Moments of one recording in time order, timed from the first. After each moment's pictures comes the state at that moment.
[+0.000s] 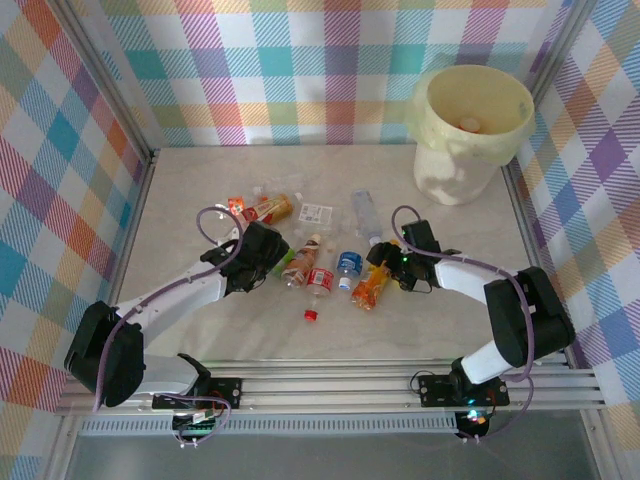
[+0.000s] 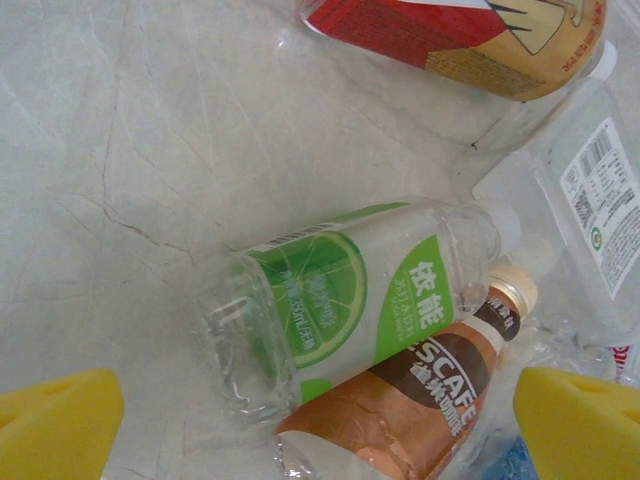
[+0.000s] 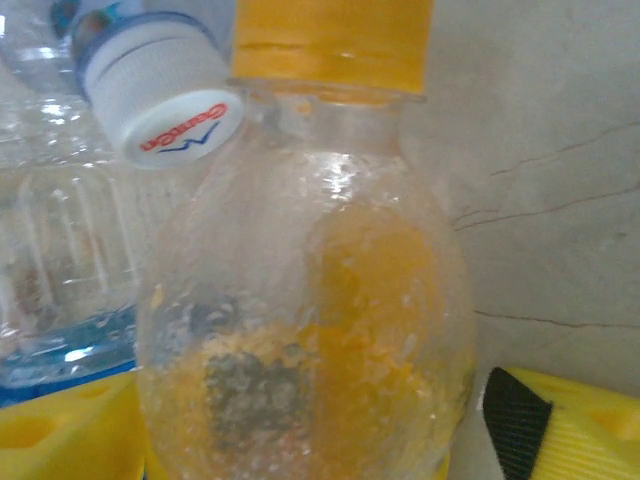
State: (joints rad) left arm -0.59 1.32 0.84 -0.50 -0.29 -1.31; right arm 0.38 1.51 0.68 -0.15 -0.24 0.90
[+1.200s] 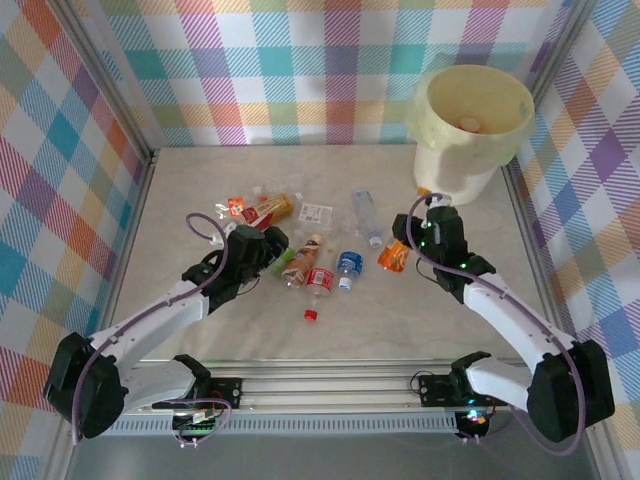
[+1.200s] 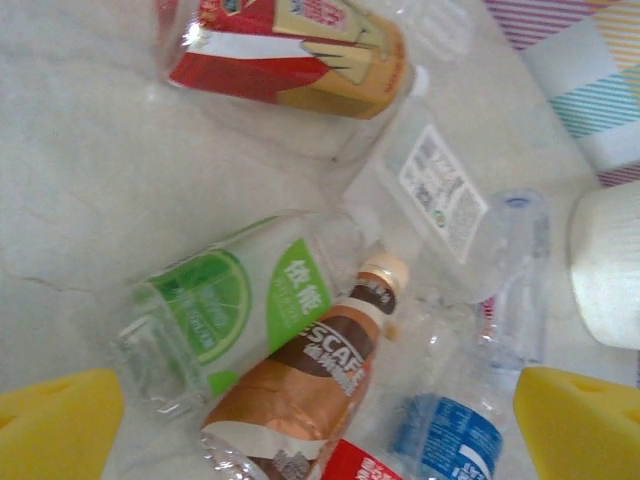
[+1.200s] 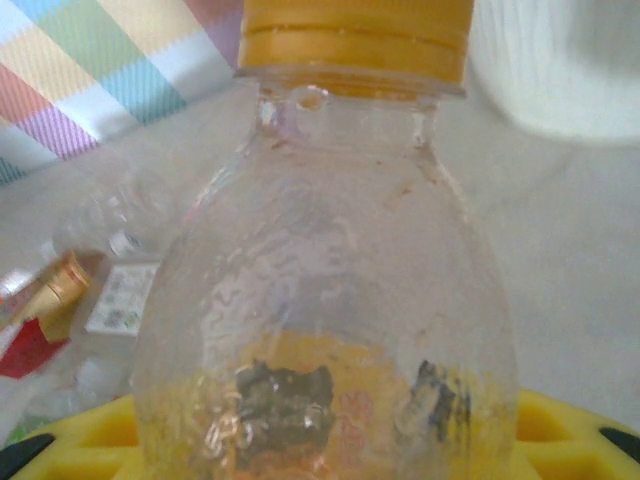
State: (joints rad) left arm -0.59 1.13 0.73 -0.30 -0.25 -1.14; right arm 0.39 1.11 0.73 -0.09 0.12 0.50
